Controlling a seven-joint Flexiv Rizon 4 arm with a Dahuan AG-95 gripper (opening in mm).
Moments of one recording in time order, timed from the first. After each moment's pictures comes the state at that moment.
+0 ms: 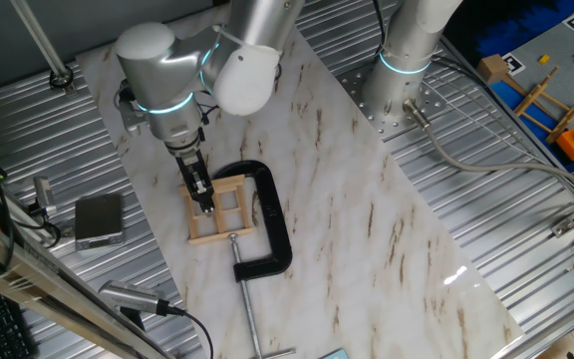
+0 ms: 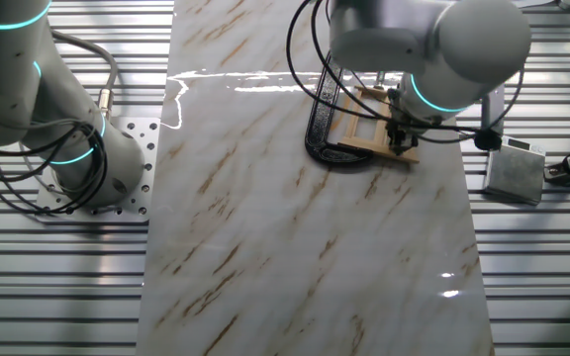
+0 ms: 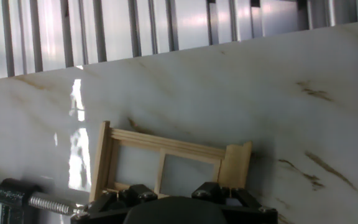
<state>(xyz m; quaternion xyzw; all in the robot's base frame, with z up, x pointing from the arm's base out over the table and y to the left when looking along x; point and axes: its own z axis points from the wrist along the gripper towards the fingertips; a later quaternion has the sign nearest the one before) 0.573 0.073 0.024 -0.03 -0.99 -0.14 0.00</state>
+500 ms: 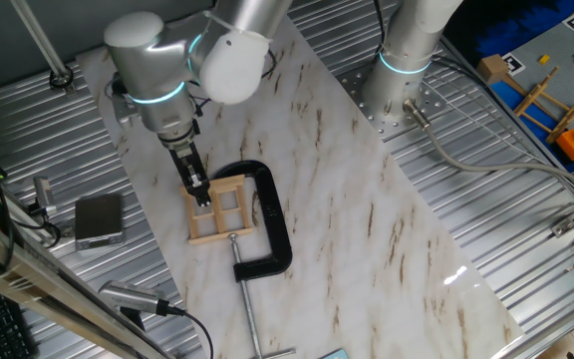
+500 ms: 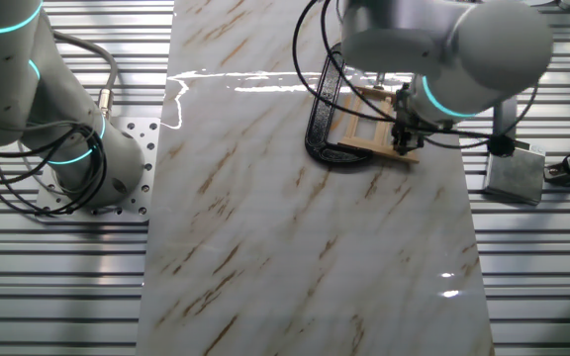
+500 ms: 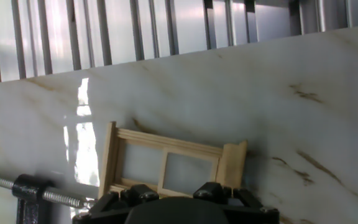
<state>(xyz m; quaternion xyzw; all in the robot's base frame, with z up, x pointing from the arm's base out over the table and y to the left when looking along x) 0.576 0.070 0.046 -0.03 -0.99 -0.14 0.02</state>
